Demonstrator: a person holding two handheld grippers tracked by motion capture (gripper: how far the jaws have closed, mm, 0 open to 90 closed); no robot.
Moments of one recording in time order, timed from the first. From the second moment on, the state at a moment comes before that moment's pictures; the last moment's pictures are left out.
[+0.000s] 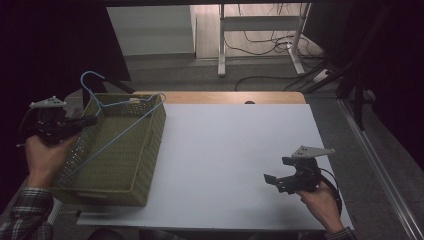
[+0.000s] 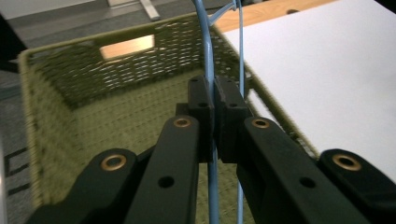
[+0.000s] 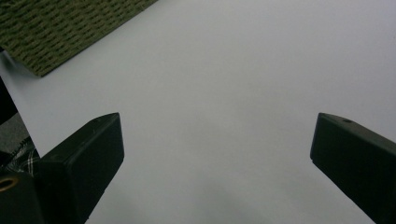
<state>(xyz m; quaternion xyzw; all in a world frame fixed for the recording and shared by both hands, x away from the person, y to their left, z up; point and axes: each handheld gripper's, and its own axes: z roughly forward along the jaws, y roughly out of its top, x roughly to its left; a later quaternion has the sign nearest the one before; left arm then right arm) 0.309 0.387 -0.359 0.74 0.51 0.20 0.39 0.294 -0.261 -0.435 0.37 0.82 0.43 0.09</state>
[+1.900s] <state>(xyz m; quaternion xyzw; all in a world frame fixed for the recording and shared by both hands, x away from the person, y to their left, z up) 0.332 0.383 -0.430 0.75 0.52 0.18 0.38 0.294 -0.260 -0.454 0.36 0.84 0.40 0.09</state>
